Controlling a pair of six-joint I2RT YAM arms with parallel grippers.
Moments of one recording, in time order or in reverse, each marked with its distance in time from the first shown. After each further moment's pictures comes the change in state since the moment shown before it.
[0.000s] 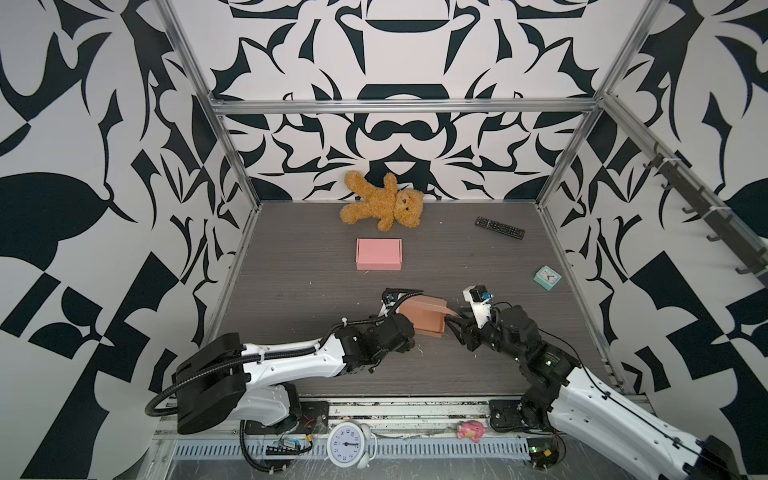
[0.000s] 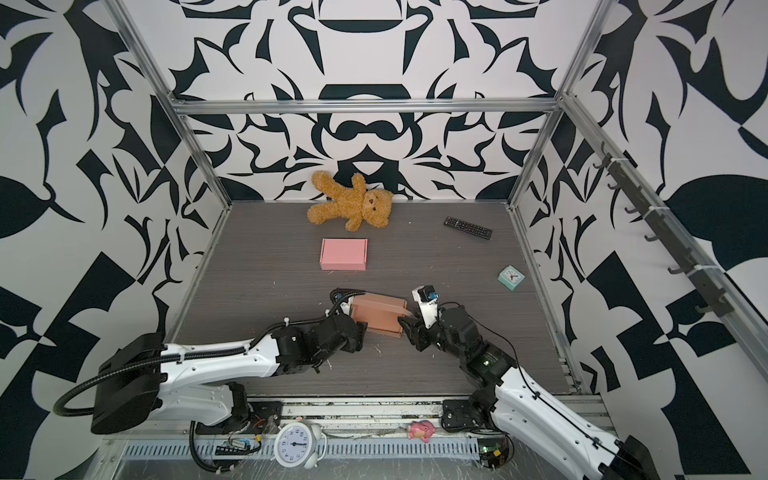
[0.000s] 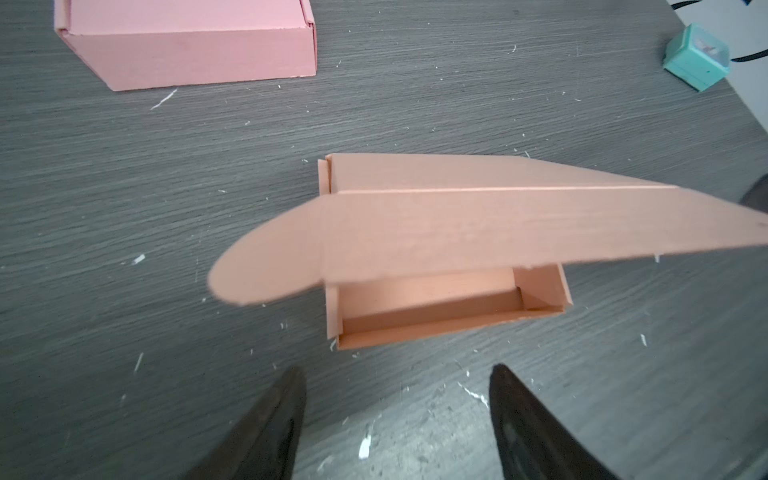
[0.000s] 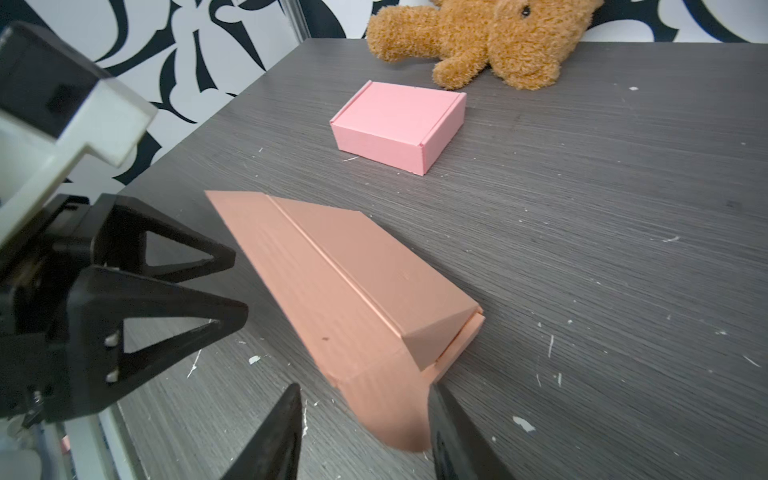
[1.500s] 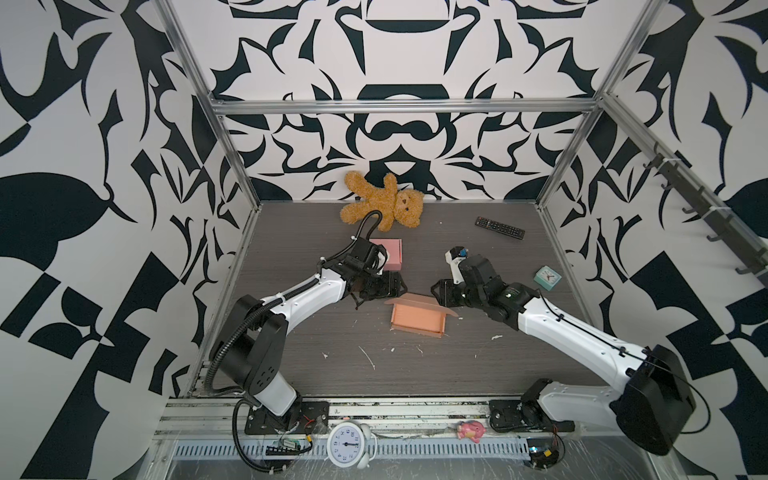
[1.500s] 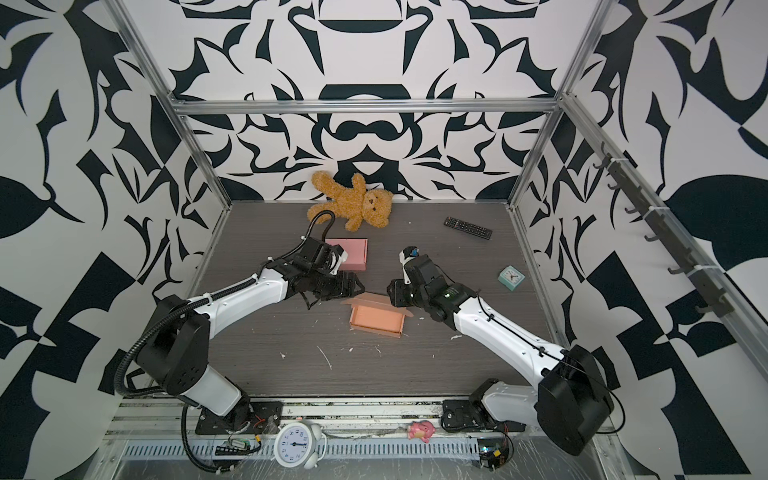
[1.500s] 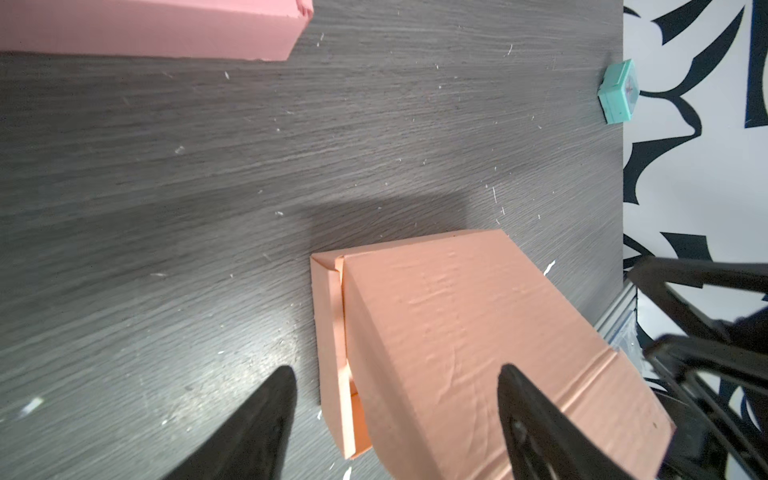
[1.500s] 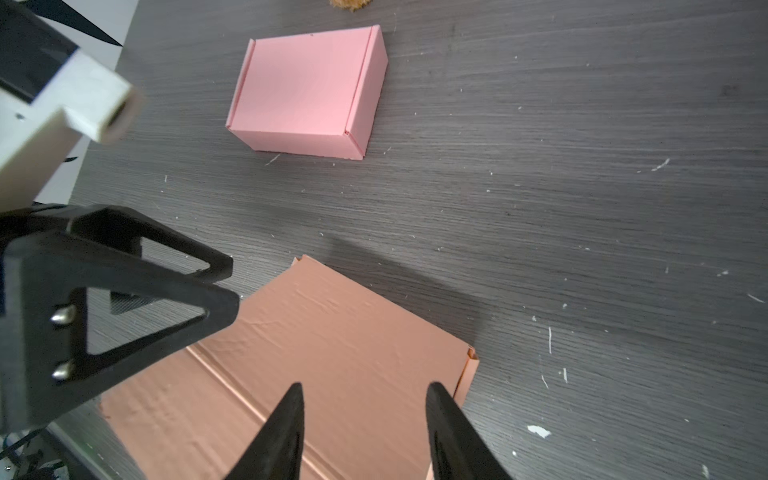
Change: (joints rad) left arm 0.597 0.329 0.361 -0.175 0.863 0.190; right arm -0.040 0.615 0.534 -0.285 0.103 0.285
